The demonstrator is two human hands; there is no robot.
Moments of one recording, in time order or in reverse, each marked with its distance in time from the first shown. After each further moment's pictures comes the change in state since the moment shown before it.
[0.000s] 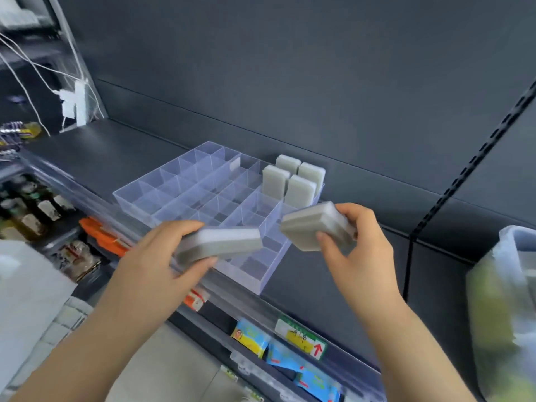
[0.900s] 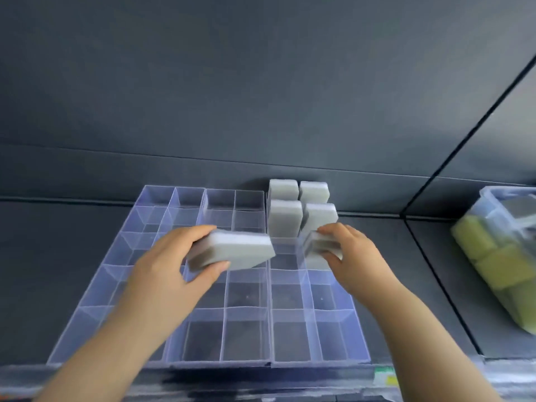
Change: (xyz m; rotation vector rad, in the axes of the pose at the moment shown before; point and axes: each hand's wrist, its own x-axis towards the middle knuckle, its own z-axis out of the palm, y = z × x) left_hand 0.220 -0.156 0.035 -0.352 -0.332 0.350; right_hand 0.100 0.002 0.132 -0.565 -0.010 0.407
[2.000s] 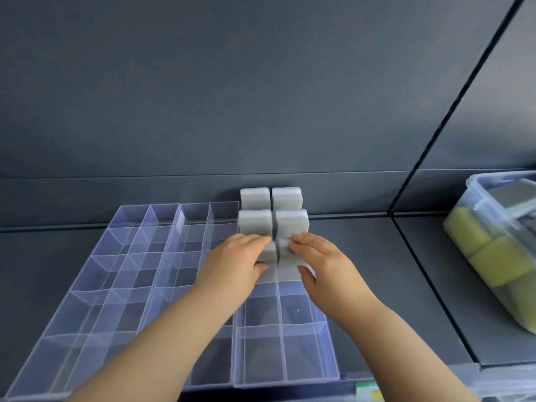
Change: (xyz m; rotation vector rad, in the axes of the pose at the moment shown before) left_hand 0.059 0.048 0.114 0.369 -0.354 0.149; right_hand -0.001 0.034 0.019 -0.033 0.242 -0.339
